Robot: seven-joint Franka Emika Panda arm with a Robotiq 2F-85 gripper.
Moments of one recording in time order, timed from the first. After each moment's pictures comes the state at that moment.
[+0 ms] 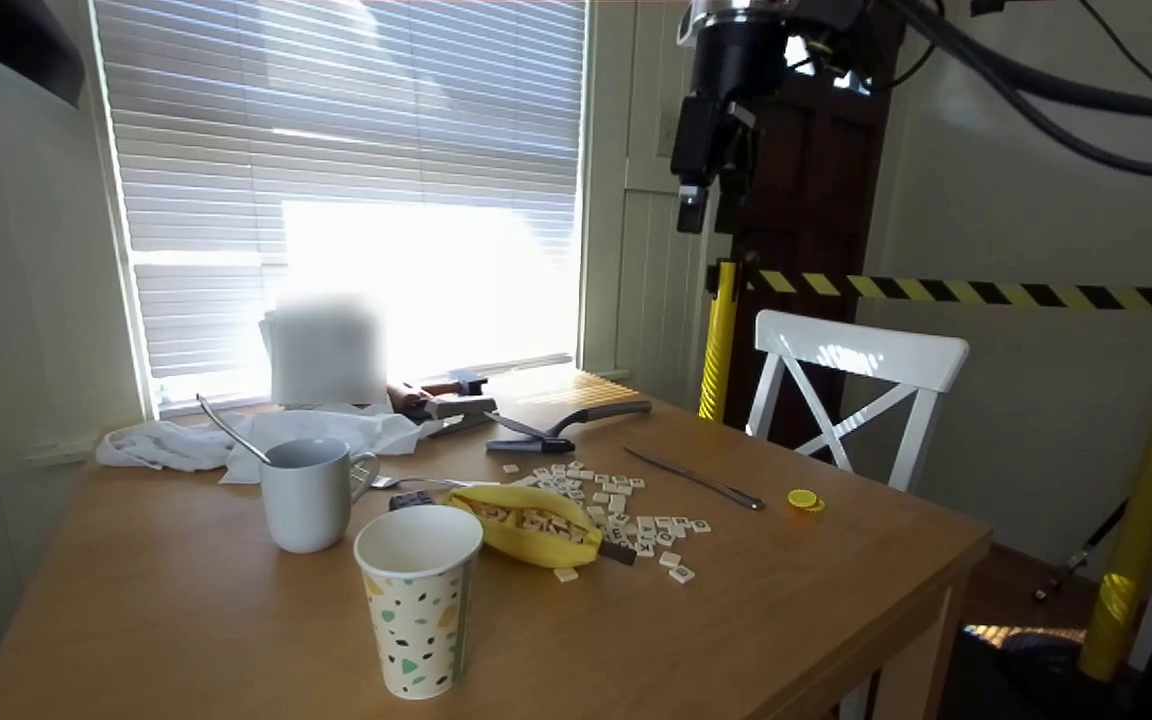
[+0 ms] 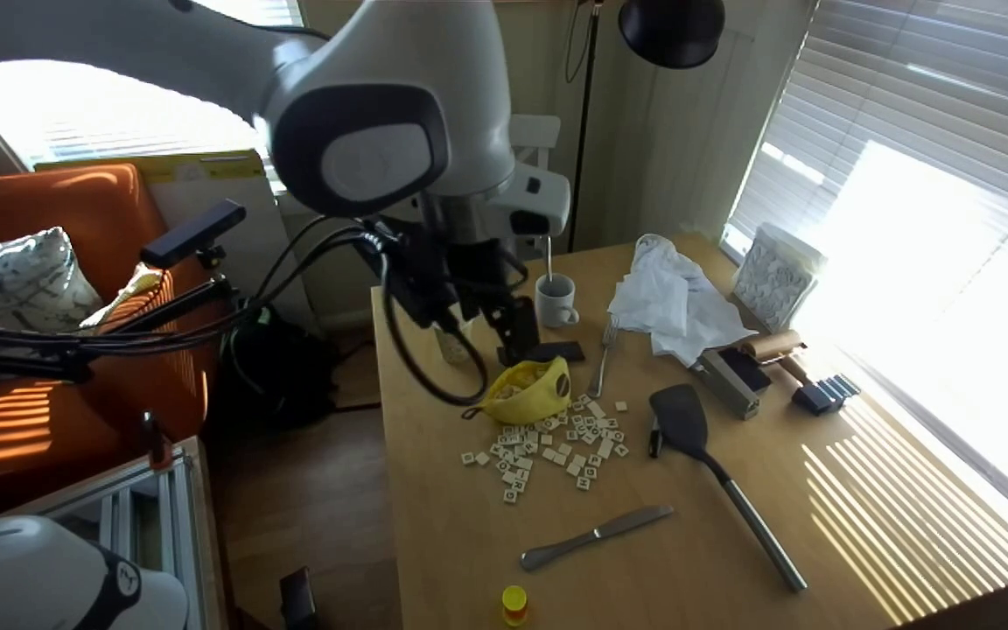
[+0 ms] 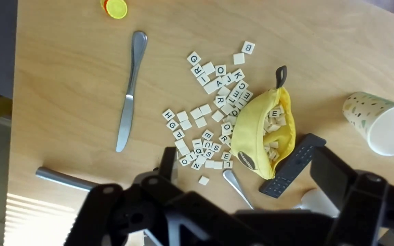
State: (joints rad) arm -0.03 -0.18 -0.02 -2.31 -0.04 2.24 -0.10
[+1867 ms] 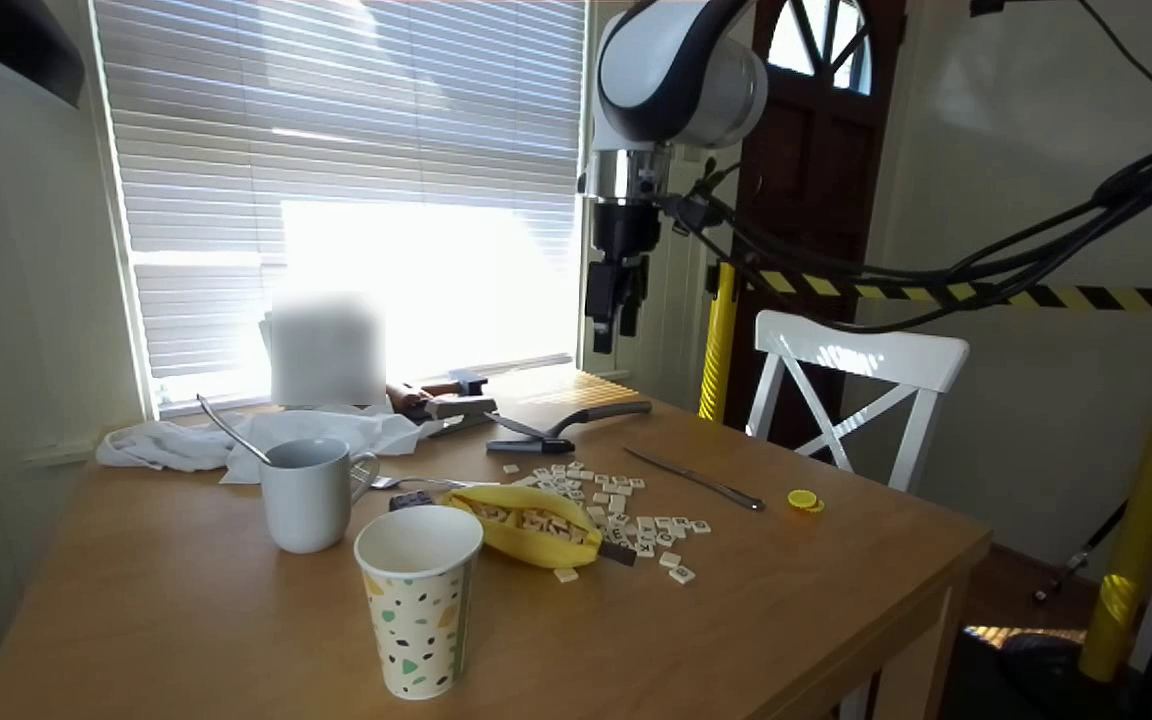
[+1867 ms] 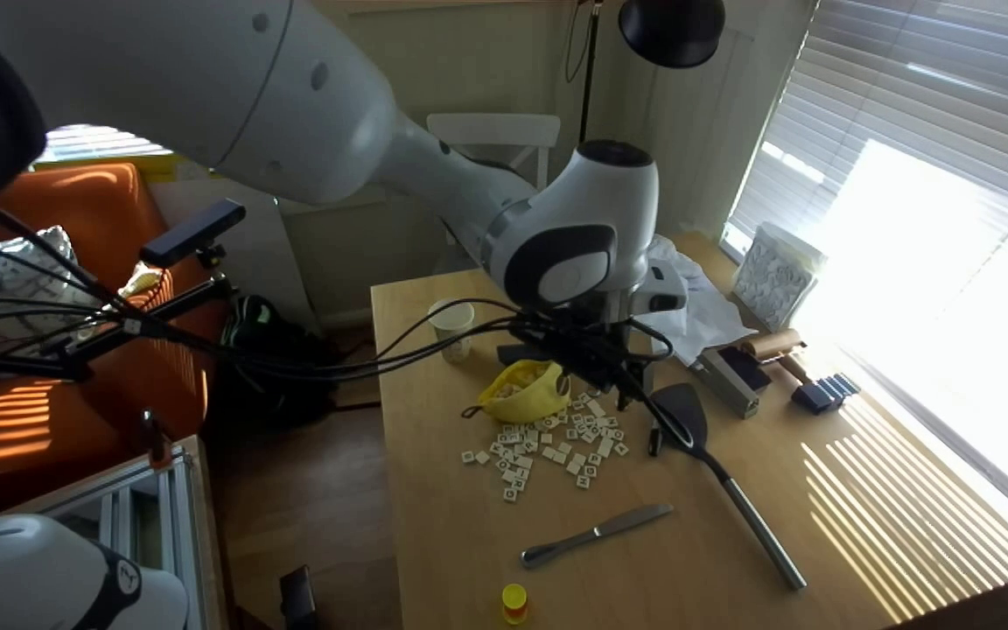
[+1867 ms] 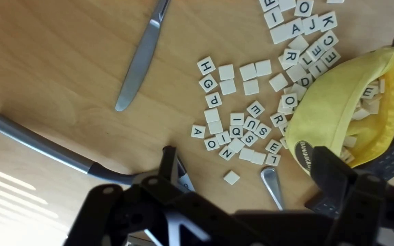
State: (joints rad) arm -0.09 0.40 -0.02 -1.90 -0.07 2.38 -0.32
